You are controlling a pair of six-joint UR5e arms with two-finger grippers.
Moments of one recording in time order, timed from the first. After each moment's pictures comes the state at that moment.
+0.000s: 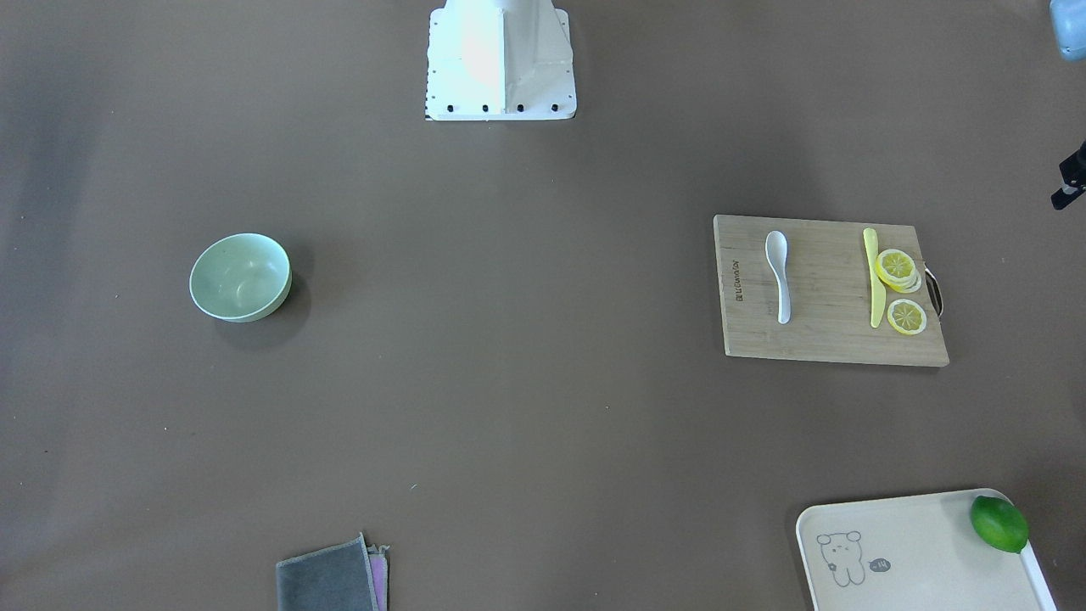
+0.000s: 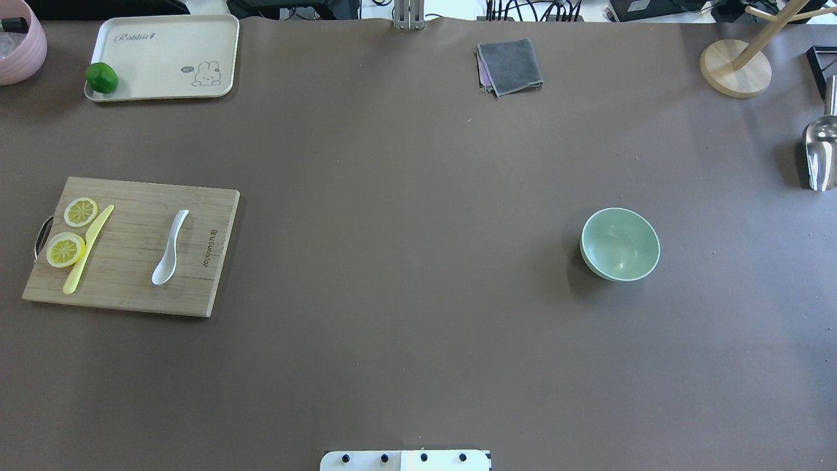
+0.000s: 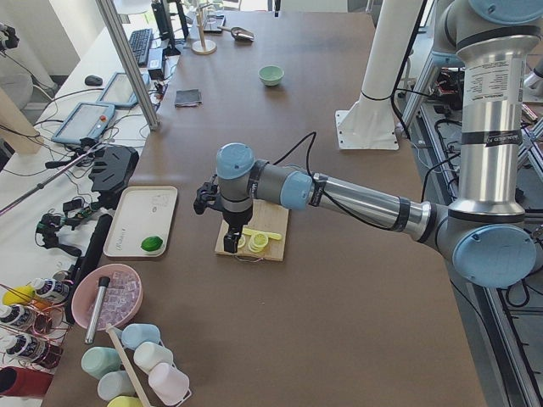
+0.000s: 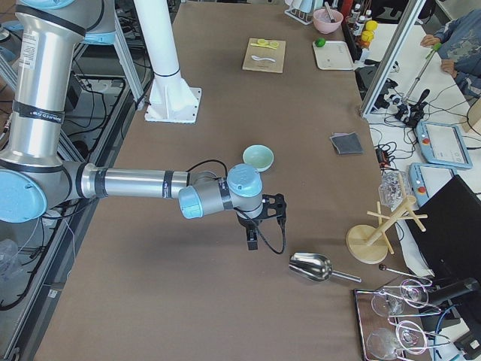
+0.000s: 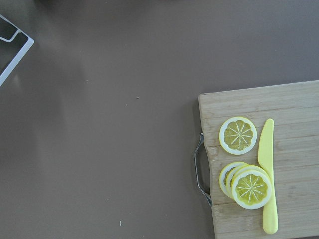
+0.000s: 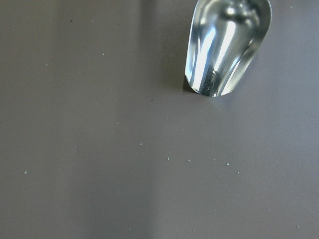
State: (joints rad) left arm -1.43 -1.53 -1.87 -1.58 -2.32 -0.05; right arm 1.45 -1.79 1.77 -1.26 2.33 0.20
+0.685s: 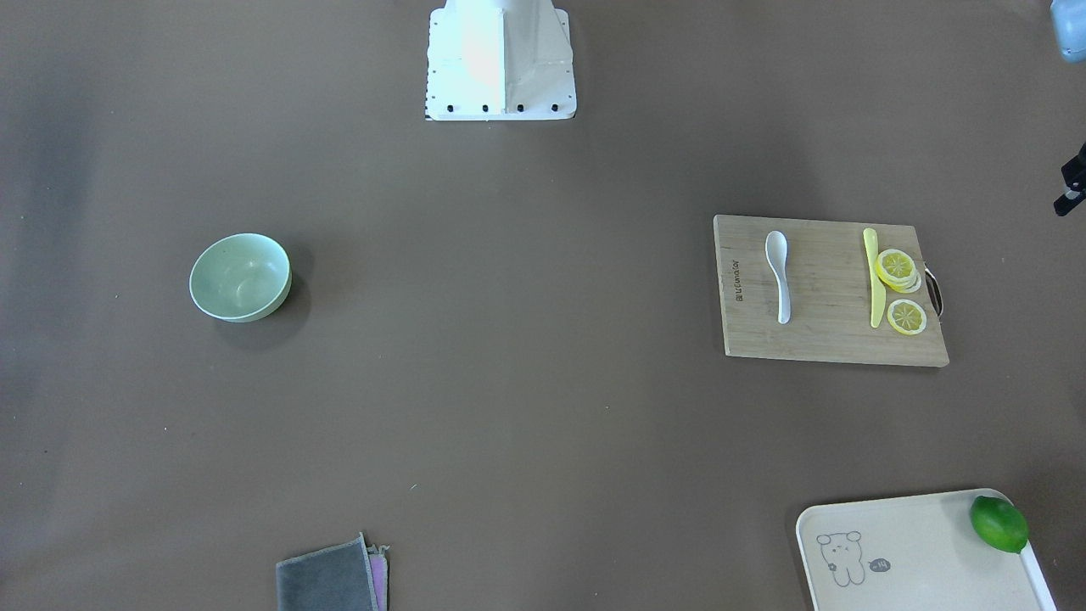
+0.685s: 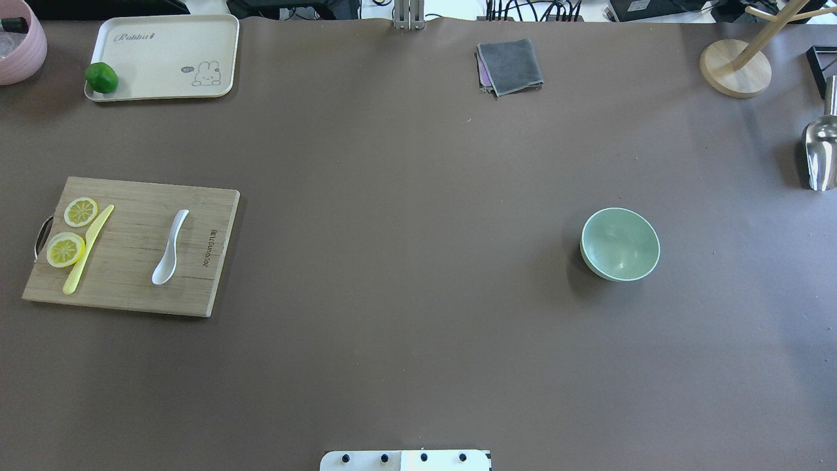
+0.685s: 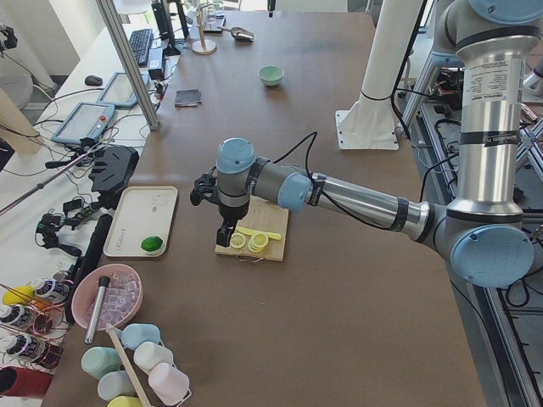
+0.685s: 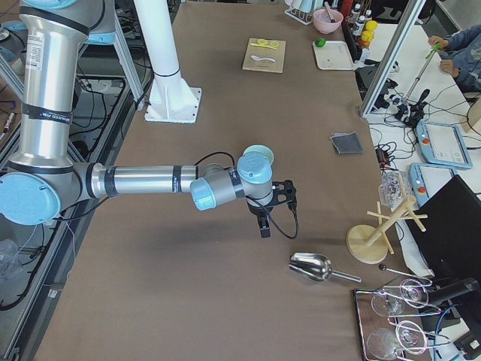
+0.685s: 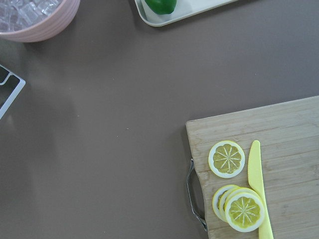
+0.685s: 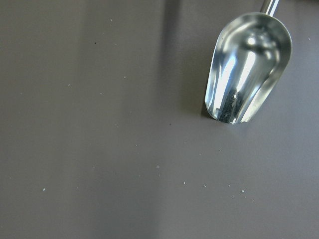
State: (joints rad) left arm -1.43 -1.53 -1.87 -1.69 -2.32 -0.06; right arm 1.42 -1.74 1.78 -1.23 2.34 0.21
